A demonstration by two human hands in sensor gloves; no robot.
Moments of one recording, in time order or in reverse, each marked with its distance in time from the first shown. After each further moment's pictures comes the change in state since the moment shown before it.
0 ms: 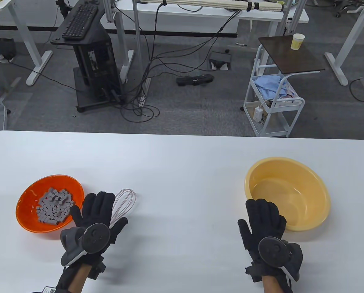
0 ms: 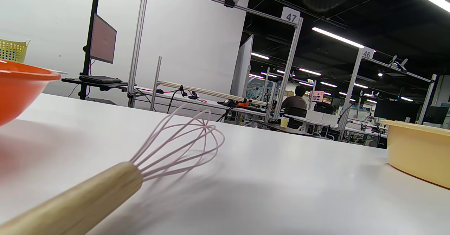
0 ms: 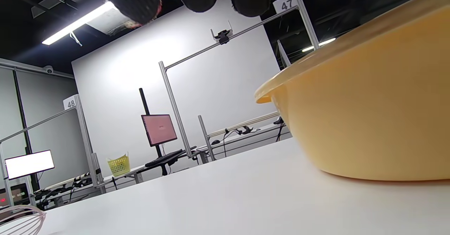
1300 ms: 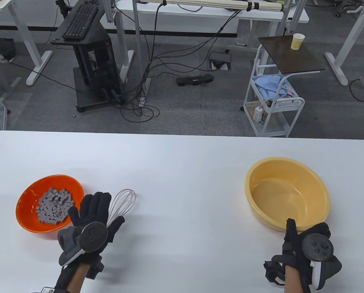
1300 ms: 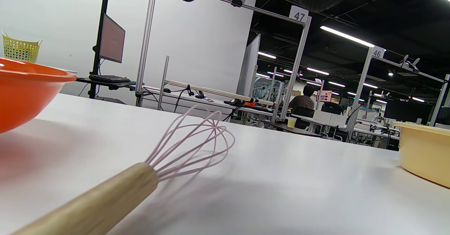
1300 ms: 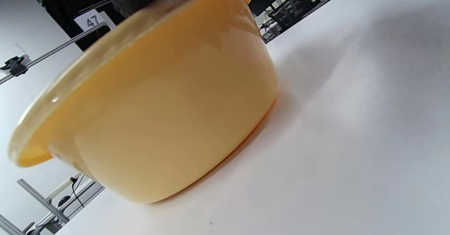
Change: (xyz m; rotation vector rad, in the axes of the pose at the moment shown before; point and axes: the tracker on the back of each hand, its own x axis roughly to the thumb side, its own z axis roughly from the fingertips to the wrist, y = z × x) left_hand -0.006 0.005 0.000 -0.009 0.037 -0.001; right_hand -0.102 -0.017 0.025 -0.102 0.803 -0.161
